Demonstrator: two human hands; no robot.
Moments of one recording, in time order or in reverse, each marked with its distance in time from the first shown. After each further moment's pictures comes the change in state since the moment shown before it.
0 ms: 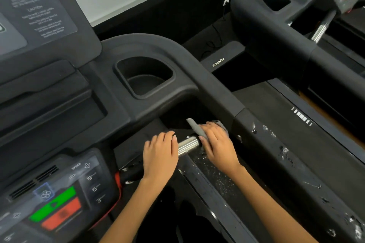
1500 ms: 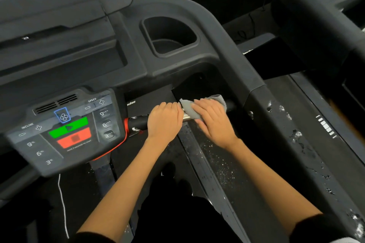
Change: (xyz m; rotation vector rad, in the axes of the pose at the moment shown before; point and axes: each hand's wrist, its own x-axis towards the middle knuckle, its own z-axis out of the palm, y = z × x) left_hand -0.017 -0.008 0.019 0.366 0.216 0.129; right_hand -0.005 0.005 0.028 0.009 -0.041 -0.443
